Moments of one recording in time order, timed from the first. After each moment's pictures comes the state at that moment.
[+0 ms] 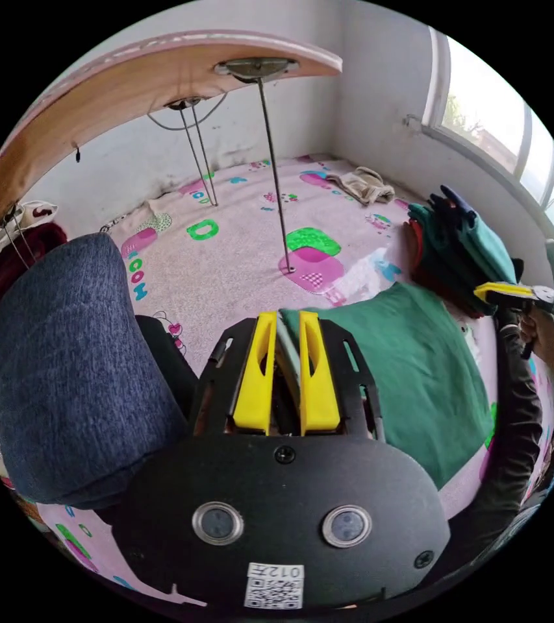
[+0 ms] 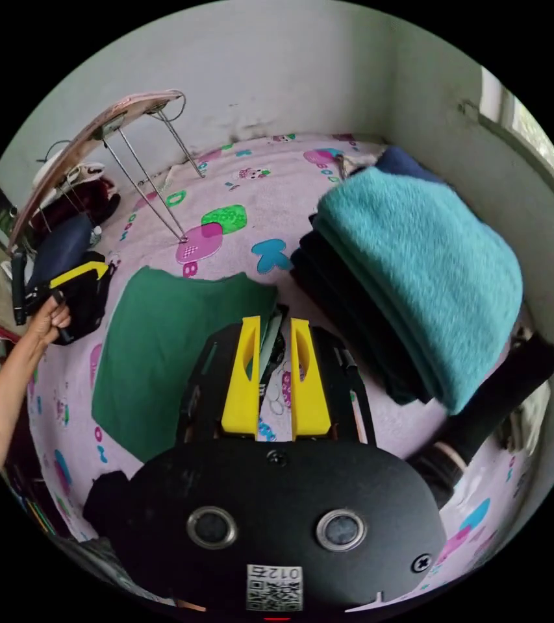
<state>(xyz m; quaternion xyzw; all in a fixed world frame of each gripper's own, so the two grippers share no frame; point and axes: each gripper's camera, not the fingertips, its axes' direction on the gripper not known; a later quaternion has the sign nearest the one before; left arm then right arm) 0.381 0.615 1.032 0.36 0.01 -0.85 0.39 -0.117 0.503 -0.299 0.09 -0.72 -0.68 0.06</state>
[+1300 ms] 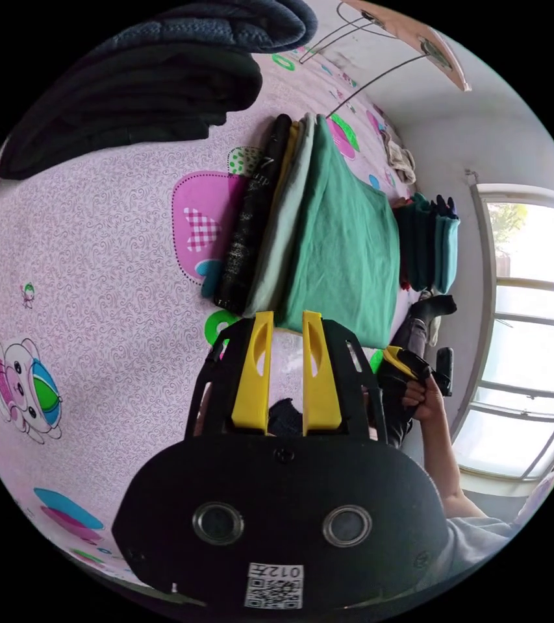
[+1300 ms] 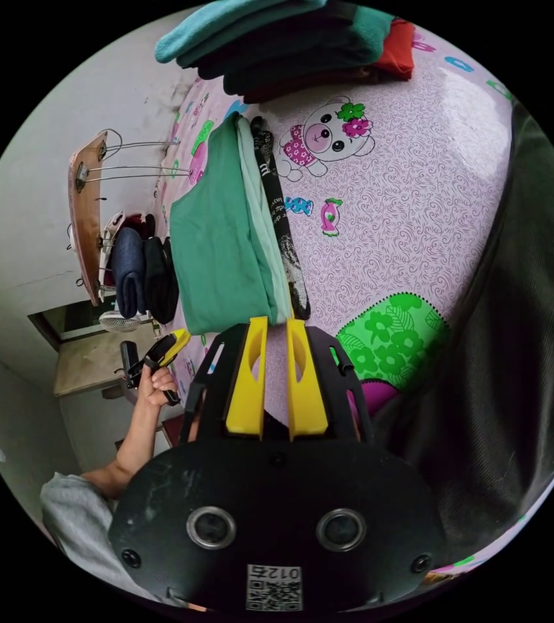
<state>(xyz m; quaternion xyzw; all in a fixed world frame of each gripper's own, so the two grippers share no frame) 0.324 0.544 1.075 0.43 0.37 -0.81 0.17 -0.211 0.458 -0.105 -0.30 -0.58 -0.75 0.03</state>
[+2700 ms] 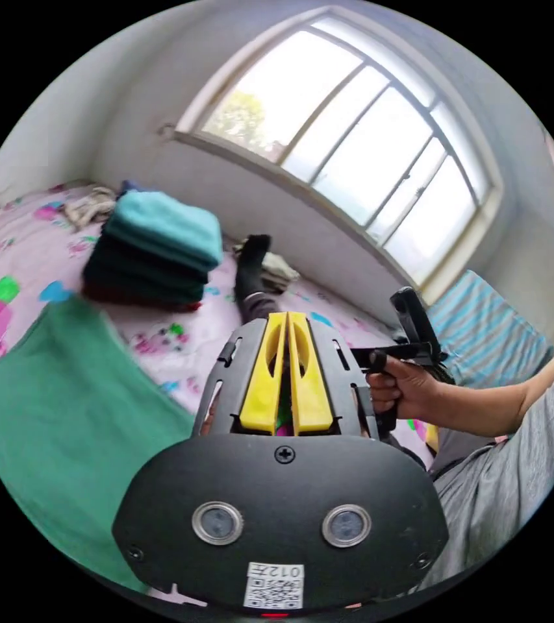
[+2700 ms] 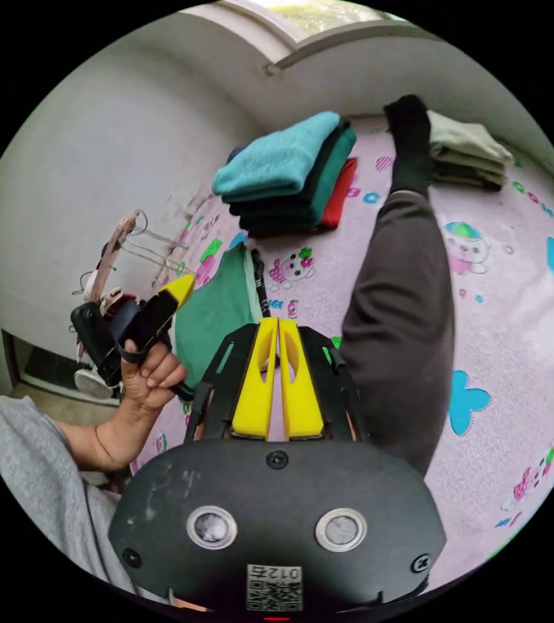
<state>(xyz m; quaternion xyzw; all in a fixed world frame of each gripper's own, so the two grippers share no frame) 0.122 0.264 0.665 0.75 0.07 -0.48 0.45 0.073 -0.036 -0.013 -0.21 -0.79 -0.56 0.16</state>
